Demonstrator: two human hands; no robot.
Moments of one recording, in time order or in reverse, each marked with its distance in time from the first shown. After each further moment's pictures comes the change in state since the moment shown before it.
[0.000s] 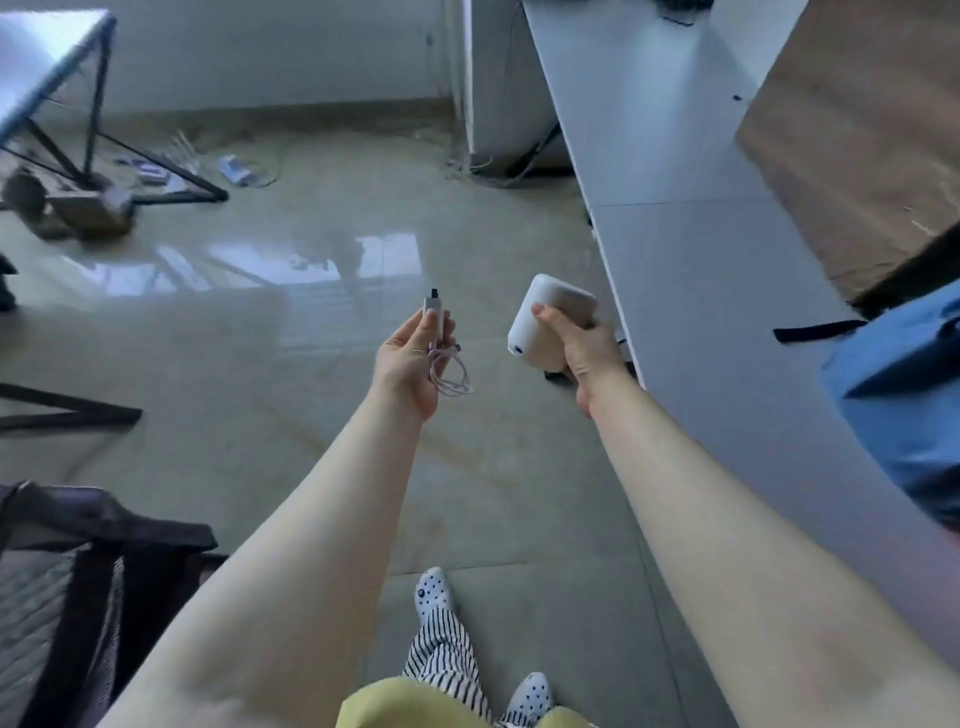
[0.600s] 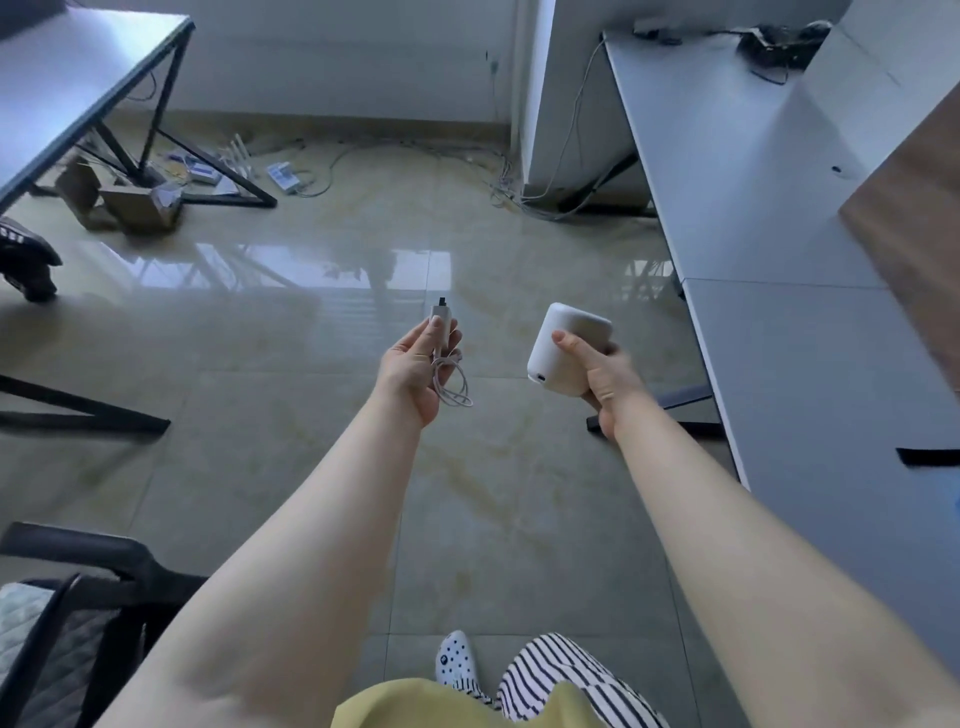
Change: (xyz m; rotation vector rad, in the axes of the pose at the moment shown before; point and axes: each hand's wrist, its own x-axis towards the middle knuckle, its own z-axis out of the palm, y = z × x) left_hand 0.132 0.118 -0.047 -0.050 0.062 -0.040; right_hand 0.099 -0.015 0.142 -0.056 -0.056 0.045
